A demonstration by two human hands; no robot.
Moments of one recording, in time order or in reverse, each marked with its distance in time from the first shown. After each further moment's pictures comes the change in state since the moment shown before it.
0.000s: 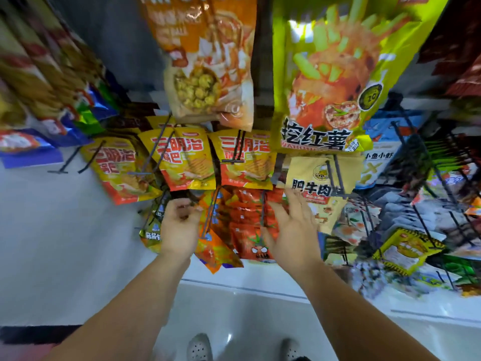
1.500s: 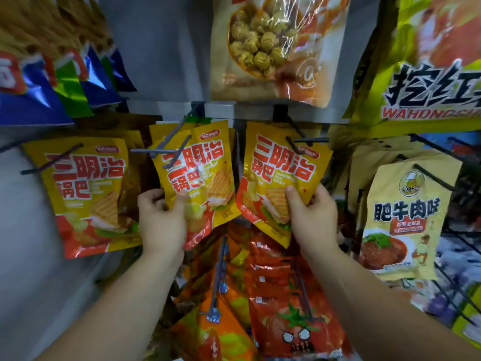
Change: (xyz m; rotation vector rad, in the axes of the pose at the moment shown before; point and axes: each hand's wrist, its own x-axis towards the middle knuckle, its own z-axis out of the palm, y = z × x) left_hand 0.180 -0.042 0.018 -0.465 0.066 0.358; right_hand 0.122 -0.033 0.106 0.854 0.524 0.194
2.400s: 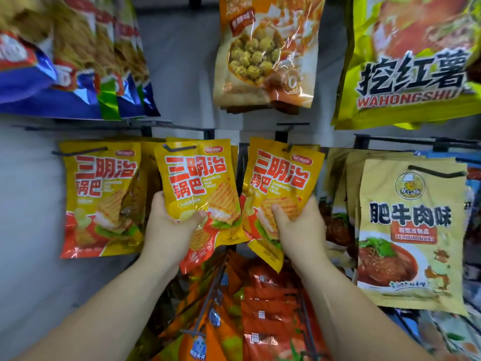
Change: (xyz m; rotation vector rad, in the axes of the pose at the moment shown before) left_hand -0.027 -0.017 -0.002 0.005 -0.185 0.272; right_hand 0.011 0.034 0.007 -0.081 -0.074 -0.172
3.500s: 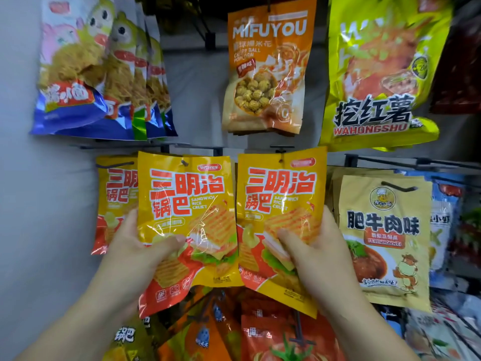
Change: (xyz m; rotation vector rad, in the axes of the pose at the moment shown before) left_hand -0.080 0.070 -0.069 -0.032 -0.111 -0.064; right_hand -0.080 -0.064 -0.077 0.110 -0.167 -0.099
